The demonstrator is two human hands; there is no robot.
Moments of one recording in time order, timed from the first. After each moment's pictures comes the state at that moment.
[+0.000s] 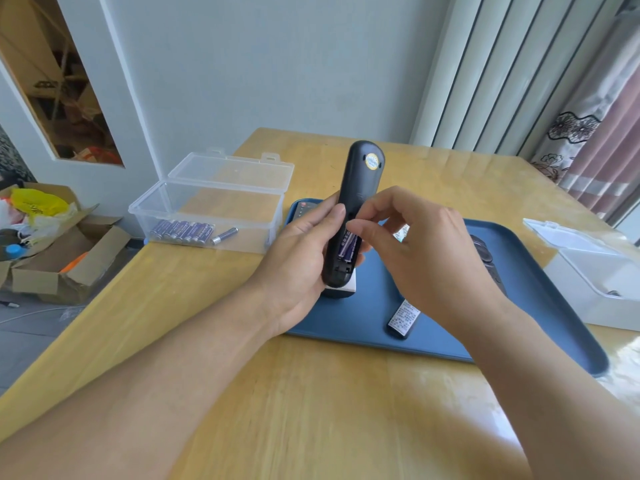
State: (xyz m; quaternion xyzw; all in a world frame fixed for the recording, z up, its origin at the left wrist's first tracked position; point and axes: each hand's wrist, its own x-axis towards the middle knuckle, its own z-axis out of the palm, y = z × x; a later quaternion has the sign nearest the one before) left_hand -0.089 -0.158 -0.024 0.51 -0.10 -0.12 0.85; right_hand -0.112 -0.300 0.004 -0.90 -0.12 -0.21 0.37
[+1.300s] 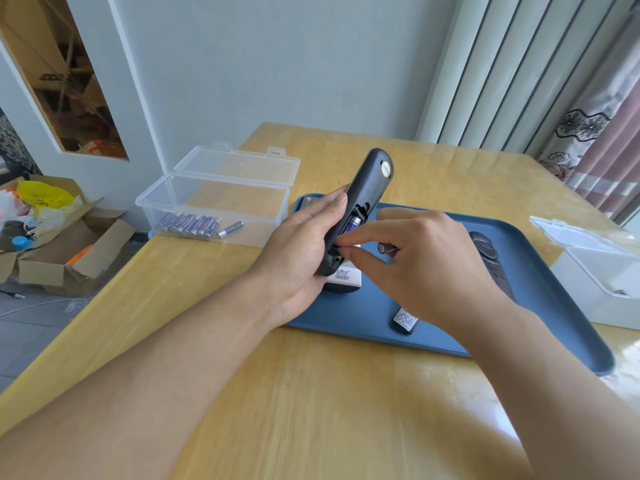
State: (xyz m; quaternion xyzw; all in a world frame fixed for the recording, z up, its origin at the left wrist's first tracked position) left_hand -0.086 -0.151 -0.020 0.53 -0.06 -0.13 0.84; right_hand -0.110 -0.303 -0.011 -0.91 -0.24 -0.28 0.20
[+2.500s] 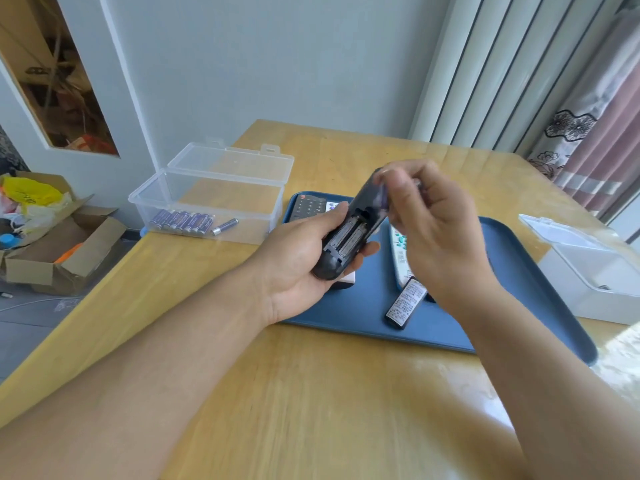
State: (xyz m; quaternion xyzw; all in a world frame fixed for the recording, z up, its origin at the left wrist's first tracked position) left_hand -0.090 -0.154 -0.016 0.50 0.01 -0.21 0.84; right_hand -0.102 -0.301 -0.001 -0.76 -0.17 -0.24 0.58
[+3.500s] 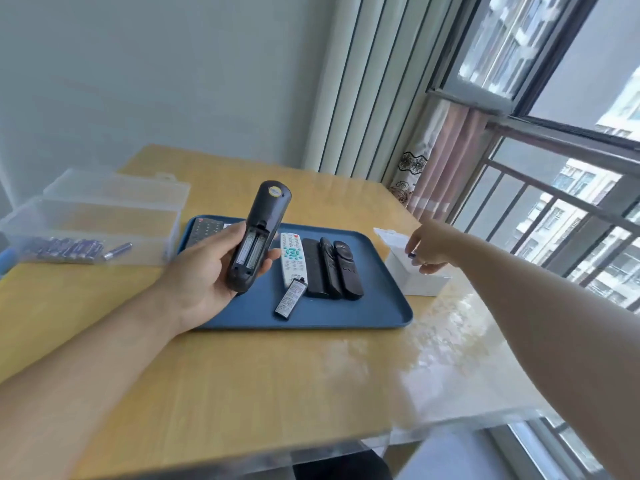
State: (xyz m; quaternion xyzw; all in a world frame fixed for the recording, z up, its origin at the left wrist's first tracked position) left_hand -0.100 -0.158 -0.019 0.42 -0.08 -0.23 0.87; right_hand -0.114 -0.508 0.049 -0.95 0.27 0.10 0.13
